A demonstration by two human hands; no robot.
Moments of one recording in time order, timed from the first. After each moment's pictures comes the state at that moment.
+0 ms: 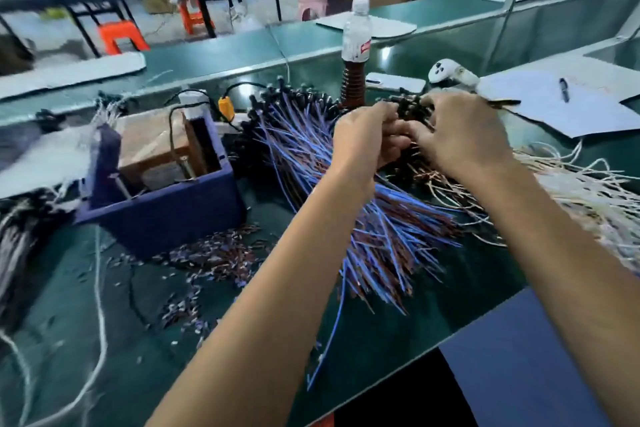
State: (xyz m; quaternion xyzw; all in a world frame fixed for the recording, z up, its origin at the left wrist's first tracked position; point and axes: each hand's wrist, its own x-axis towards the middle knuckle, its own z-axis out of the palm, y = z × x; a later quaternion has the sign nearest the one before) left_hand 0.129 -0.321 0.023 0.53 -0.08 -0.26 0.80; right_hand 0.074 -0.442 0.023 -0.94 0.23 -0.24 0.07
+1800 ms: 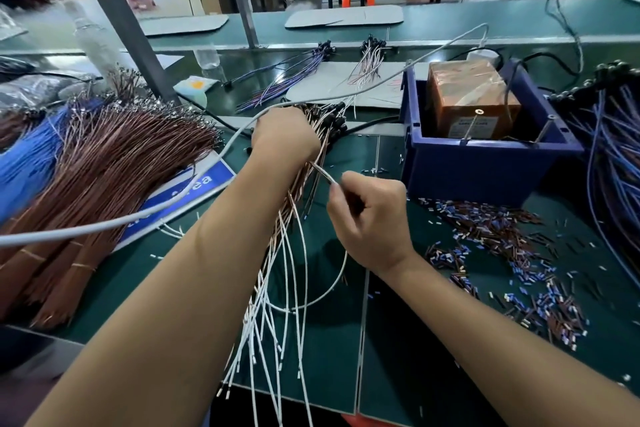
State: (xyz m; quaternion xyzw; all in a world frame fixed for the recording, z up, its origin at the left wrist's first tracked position) left_hand 0.211 0.115 0.004 0.99 0.13 0.01 0.07; right_hand 0.130 -0.026 -0.080 -0.76 -0.28 -0.28 0.51
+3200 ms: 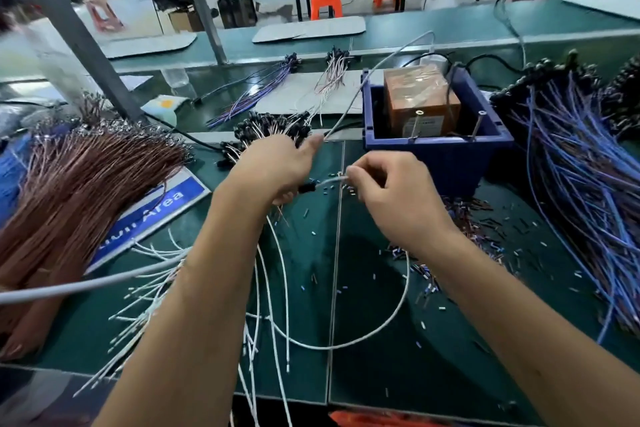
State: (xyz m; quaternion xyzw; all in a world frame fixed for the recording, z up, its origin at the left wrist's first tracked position) left_hand 0.157 0.078 0.015 0.95 0.10 -0.07 0.28; right_hand 0.121 -0.100 -0.033 -0.85 -0.13 -0.12 0.49
